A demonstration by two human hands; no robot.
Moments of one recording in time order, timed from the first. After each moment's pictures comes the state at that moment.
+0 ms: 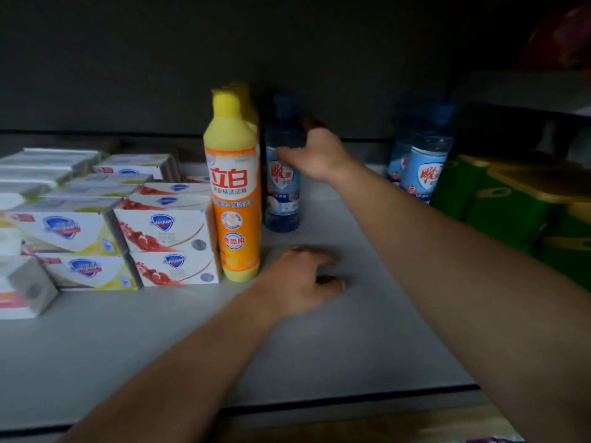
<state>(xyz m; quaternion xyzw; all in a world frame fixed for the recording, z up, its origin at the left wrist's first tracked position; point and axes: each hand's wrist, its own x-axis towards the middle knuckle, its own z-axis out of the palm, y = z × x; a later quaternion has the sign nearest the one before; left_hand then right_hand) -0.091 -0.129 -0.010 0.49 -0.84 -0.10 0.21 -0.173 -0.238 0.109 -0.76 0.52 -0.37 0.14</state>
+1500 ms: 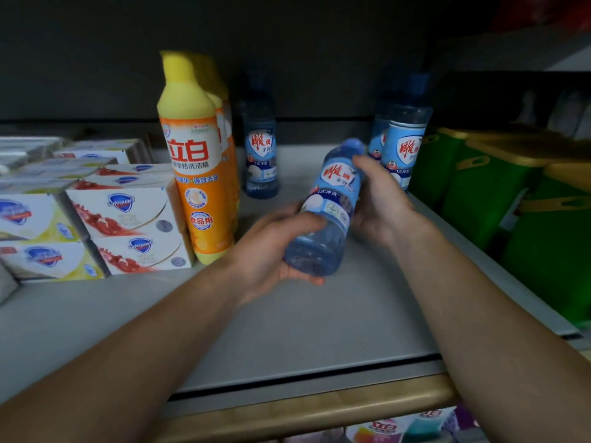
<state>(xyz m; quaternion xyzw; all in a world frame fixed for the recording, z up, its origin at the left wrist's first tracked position) -0.104 -0.103 0.016 0.34 -0.53 -0.65 0.43 -0.273 -0.189 0.023 -0.38 0.38 -0.57 0.62</state>
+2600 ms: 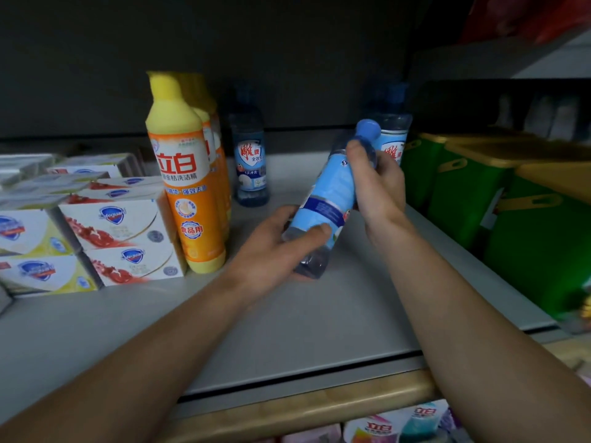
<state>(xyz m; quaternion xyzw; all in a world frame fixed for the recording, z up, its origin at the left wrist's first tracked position) -0.117 -0.099 0.010 0.42 -0.62 -0.49 0.45 -0.274 -0.177 0.037 -0.44 0.48 -0.68 0.34</state>
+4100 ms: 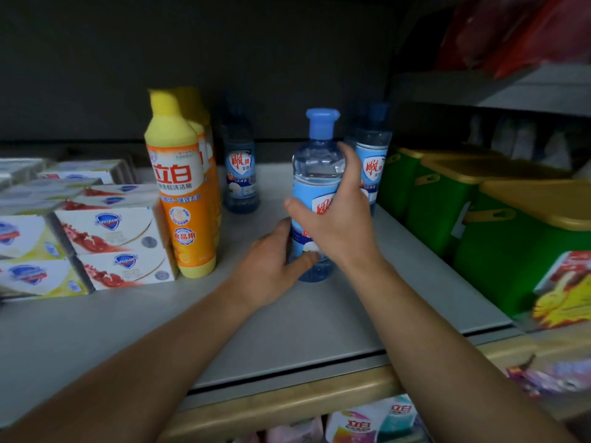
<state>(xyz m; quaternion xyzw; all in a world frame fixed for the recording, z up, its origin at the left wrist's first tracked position) -0.122 -0.114 -0.007 0.46 -0.79 -0.17 0.37 -0.255 -0.128 0.031 -0.66 0.45 -0.59 0.11</state>
